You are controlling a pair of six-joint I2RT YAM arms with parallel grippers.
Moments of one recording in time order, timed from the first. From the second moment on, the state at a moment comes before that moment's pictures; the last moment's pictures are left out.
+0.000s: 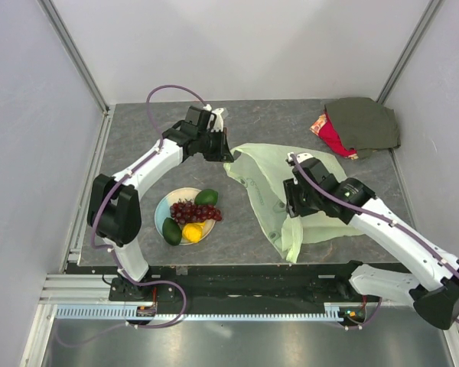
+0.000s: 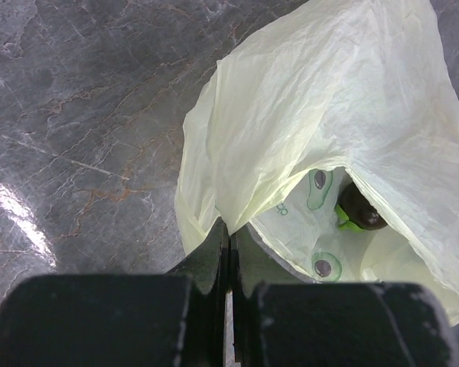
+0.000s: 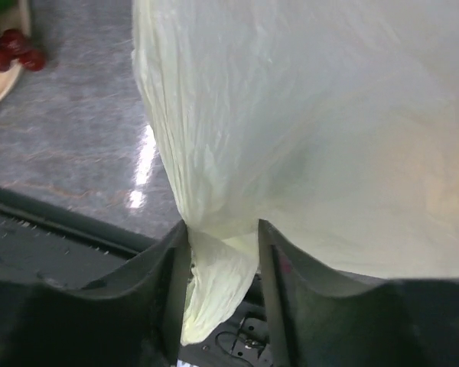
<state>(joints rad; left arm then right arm) -0.46 1.78 1.46 -0.47 0.37 -0.34 0.69 1.08 1.07 -0.93 0.09 0.38</state>
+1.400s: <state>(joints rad) -0.27 1.63 1.26 -0.47 0.34 -0.34 0.71 1.13 1.18 -0.61 0.06 0.33</state>
